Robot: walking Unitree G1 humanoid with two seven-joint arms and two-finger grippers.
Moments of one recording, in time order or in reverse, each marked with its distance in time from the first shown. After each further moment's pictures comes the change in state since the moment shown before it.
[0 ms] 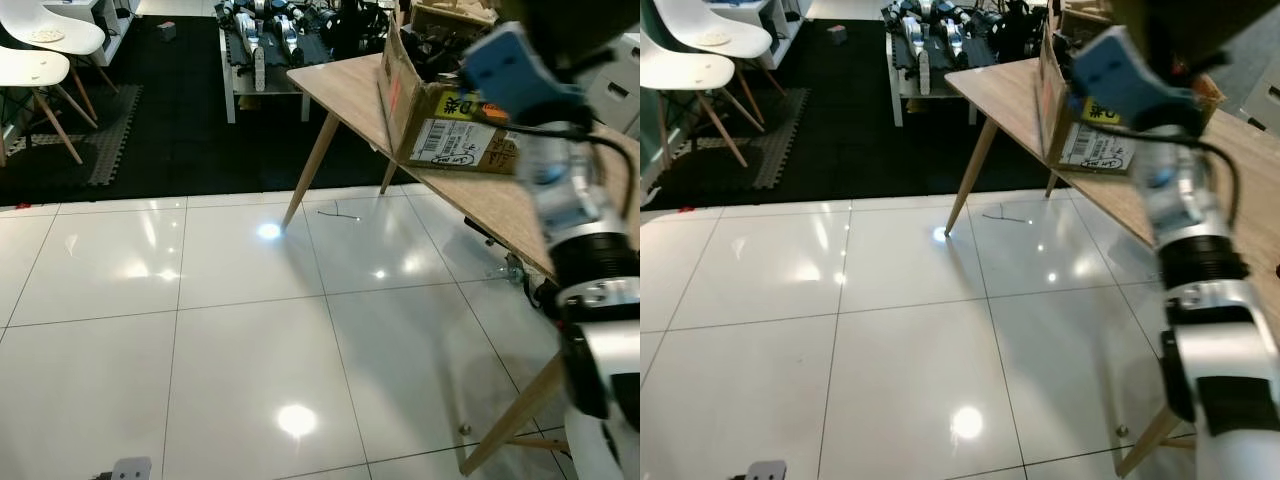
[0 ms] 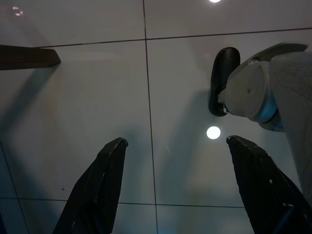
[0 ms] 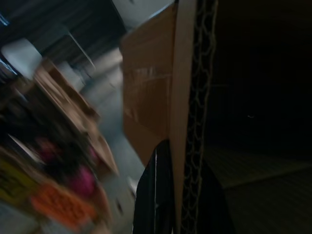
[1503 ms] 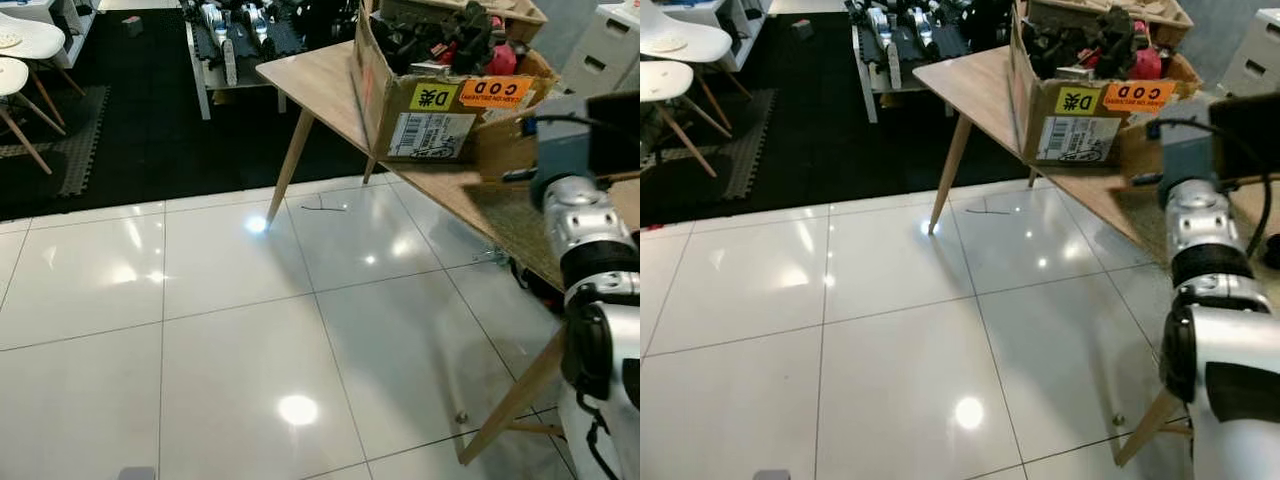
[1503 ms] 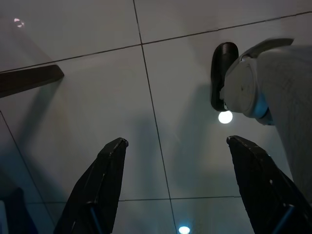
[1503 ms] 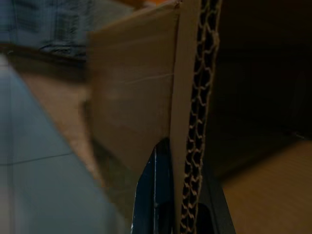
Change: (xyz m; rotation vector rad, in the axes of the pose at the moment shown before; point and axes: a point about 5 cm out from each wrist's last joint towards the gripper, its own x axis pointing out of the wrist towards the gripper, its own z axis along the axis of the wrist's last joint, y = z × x) left arm -0.002 -0.002 -0.011 0.043 0.032 -0.027; right arm -0.044 0.054 -0.080 0.429 0.687 0.381
